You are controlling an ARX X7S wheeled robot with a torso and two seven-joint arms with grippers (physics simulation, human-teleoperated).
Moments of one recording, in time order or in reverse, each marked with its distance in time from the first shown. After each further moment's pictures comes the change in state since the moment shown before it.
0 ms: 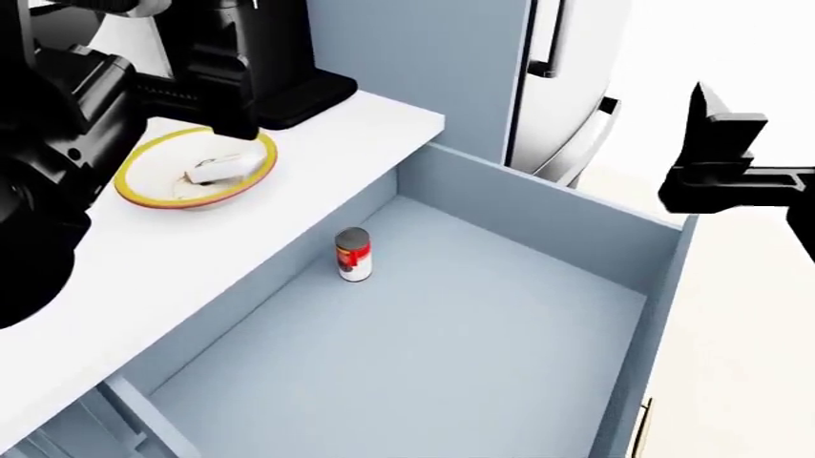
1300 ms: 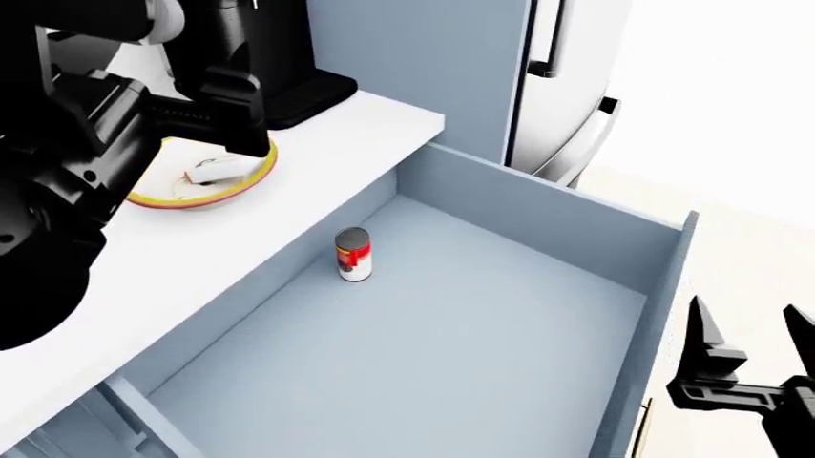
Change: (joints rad) left arm 0.063 -0.003 -0.003 0.022 0.004 0.049 0.009; right arm -0.665 0.075 -0.518 0.288 -0.596 -0.949 -0.083
